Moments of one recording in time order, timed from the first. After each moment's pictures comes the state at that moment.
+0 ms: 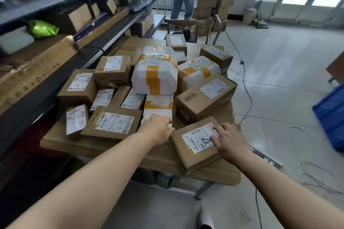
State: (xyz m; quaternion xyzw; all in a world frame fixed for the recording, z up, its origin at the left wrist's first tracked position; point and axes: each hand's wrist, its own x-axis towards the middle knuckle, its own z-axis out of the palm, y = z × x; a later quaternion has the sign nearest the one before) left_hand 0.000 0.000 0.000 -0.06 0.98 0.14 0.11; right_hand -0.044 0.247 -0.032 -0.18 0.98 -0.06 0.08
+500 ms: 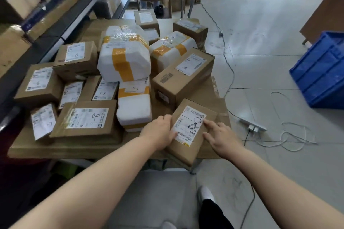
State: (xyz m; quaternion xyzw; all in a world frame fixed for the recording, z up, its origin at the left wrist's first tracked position) left_hand 0.002 0.064 -0.056 0.02 0.98 0.12 0.15; right_hand -0.008 0.288 -0.069 -0.07 0.97 -0.16 0.17
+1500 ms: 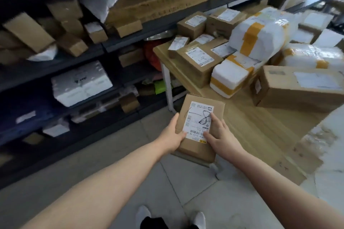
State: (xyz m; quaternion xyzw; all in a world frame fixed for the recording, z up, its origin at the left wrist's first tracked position) left_hand 0.245 0.165 -0.045 -0.52 0.65 0.55 -0.05; right_hand 0.079 0.255 -0.057 -0.44 0.80 -0.24 0.35
